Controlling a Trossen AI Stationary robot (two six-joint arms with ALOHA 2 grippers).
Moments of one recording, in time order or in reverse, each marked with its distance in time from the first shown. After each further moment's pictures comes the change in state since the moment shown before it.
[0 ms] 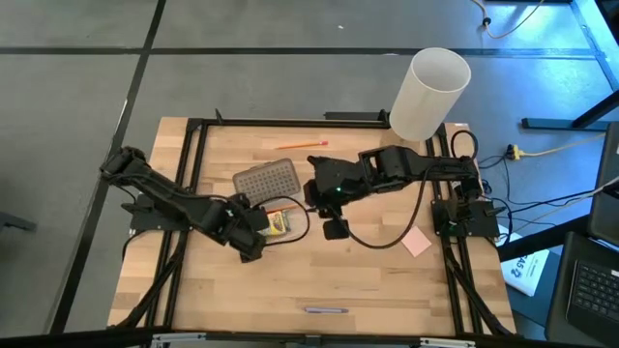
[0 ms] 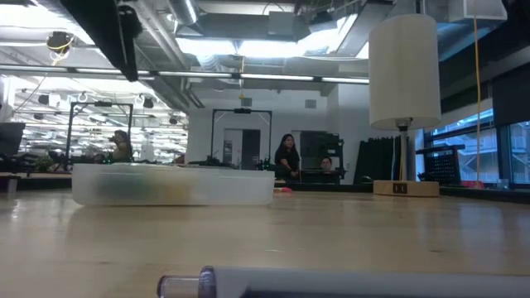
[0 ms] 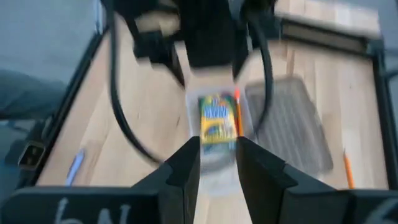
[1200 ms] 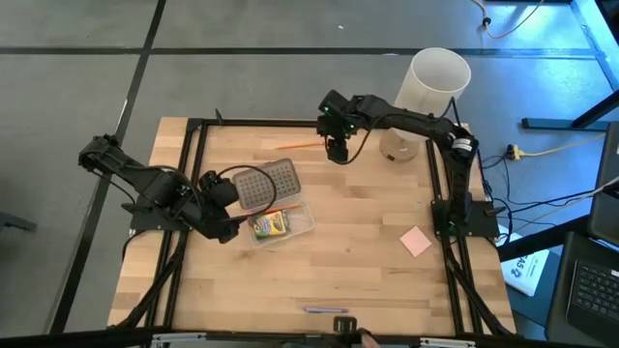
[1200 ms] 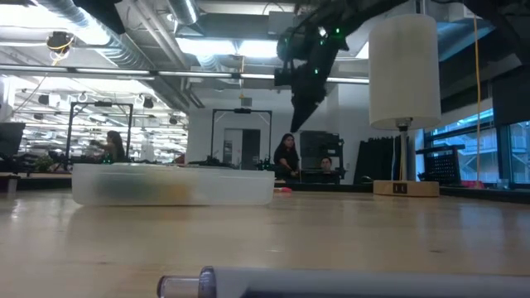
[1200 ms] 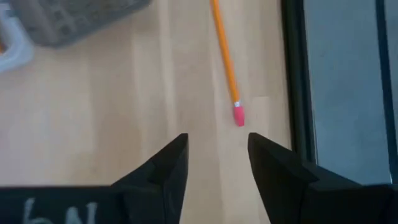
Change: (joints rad) left arm -0.041 -0.328 0.000 -0.118 -0.147 -0.123; right arm -0.659 0.010 -0.617 0.343 -0.062 -0.396
